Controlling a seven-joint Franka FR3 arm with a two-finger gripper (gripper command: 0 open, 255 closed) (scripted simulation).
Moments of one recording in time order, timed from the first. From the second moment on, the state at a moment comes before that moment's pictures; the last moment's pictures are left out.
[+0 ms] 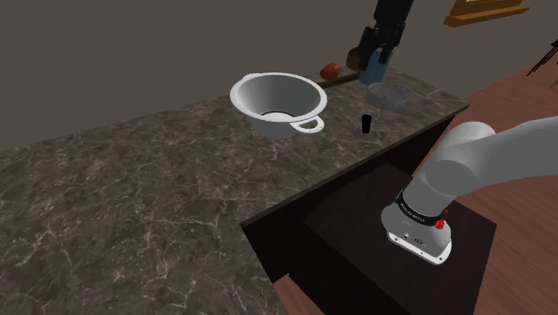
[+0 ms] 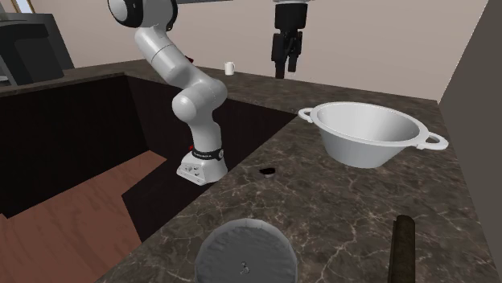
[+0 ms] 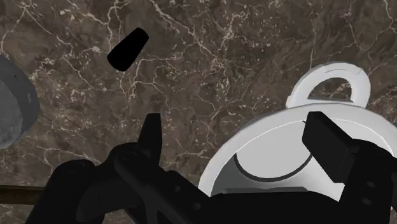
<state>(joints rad) -0.01 -0.79 -0.06 -2.31 -0.03 1.53 0.09</state>
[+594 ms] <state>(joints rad) -0.08 -0.81 -0.15 -2.53 -0.07 1.74 0.08</state>
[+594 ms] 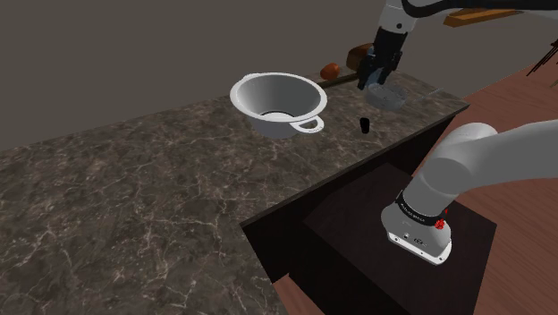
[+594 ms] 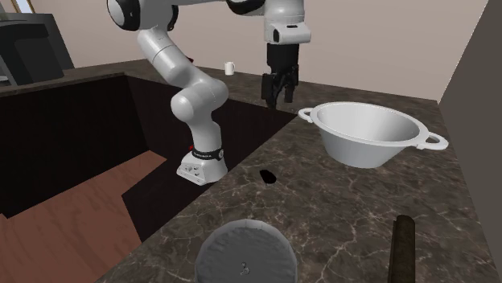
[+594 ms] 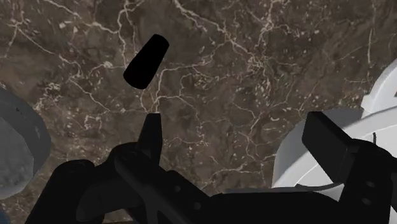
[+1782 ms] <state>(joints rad) -0.20 -0.61 -0.37 -2.82 -0.12 2.27 0.04</state>
